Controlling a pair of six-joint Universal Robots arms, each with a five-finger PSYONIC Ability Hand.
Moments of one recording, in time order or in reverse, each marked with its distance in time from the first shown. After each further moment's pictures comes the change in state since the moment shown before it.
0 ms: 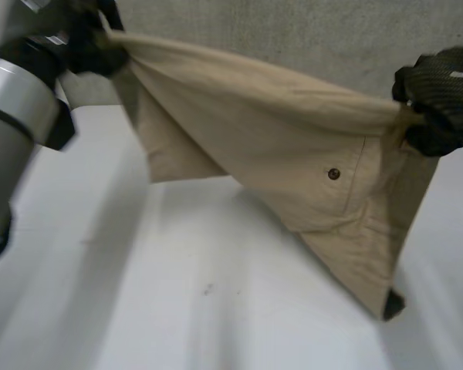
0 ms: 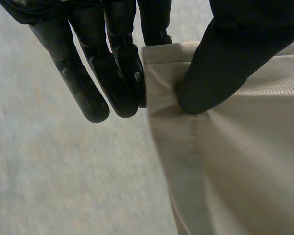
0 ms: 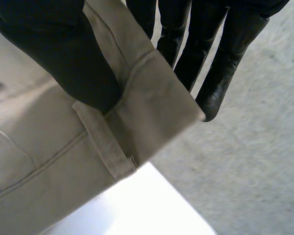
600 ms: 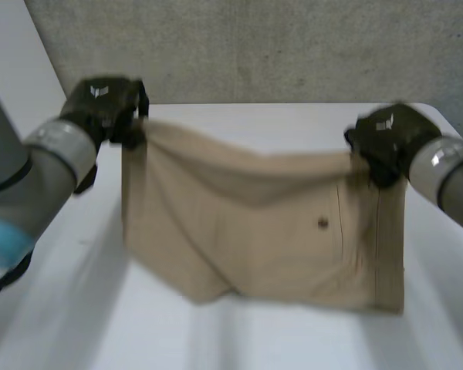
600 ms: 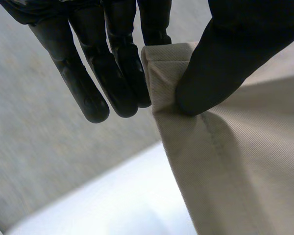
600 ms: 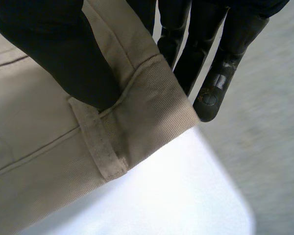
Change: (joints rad) left arm 0.038 -0.250 0.041 -0.083 0.090 0.214; right arm 0.104 0.366 -0.181 0.068 0.081 -0.204; left_hand 0.000 0.003 0.004 0.000 0.001; right_hand 0.015 0.000 0.000 0.000 0.011
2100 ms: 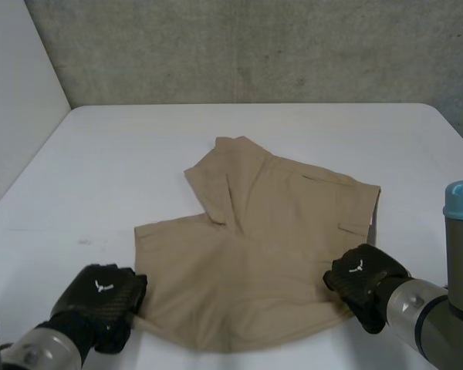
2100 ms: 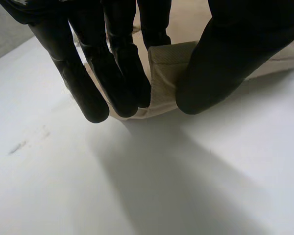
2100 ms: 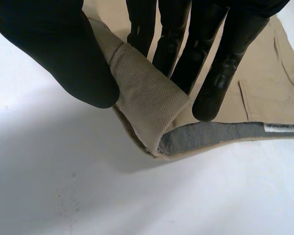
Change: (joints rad) left arm -0.101 0.340 -0.807 -0.072 -0.083 0.162; right arm 0.092 -0.049 0.492 0.015 0.033 -0.065; left_hand 0.000 0.001 0.000 0.003 0.000; right_hand 0.000 0.000 0.006 0.000 0.005
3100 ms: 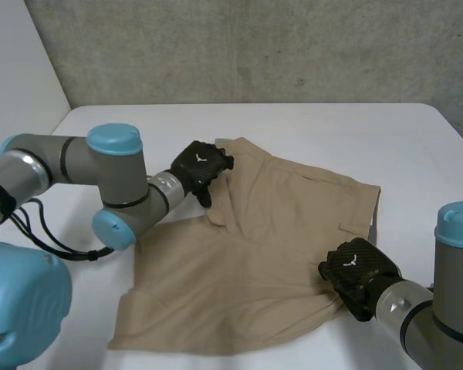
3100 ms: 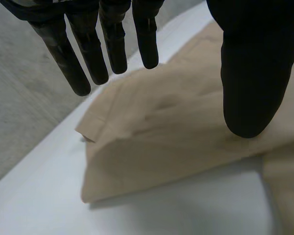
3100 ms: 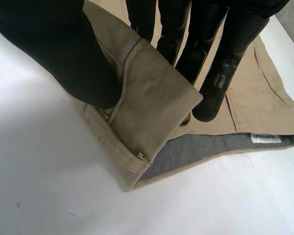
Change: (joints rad) left arm 0.031 -1.095 1.355 0.055 0.378 0.152; right arm -0.012 0.049 0.085 -0.252 -0.014 0.012; left_hand -0.709 -0.768 -0.761 -0.763 -0.700; right_hand 0.005 0.000 0.000 0.000 0.000
